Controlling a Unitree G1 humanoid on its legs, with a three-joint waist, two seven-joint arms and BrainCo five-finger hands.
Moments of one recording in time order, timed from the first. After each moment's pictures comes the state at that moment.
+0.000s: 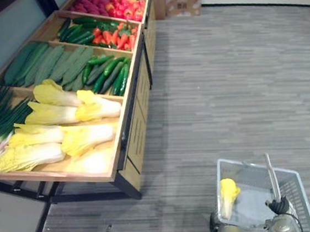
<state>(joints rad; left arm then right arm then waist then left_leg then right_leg) 0.18 0.12 0.15 0.92 0.28 -0.10 0.47 0.06 -0.14 -0.23 0.84 -0.41 -0.02 -0.43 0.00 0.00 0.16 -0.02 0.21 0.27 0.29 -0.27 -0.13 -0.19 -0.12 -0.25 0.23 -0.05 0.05</state>
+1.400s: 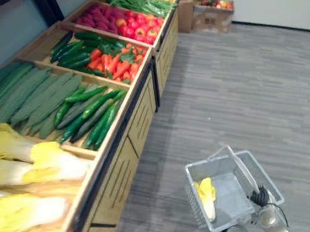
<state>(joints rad) 0.23 0.11 0.17 0.88 0.28 -0.08 0.45 0.02 -0.13 -0.12 0.84 -0.48 -0.03 -0.35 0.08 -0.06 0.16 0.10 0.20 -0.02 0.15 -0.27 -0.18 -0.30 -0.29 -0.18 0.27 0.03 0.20</state>
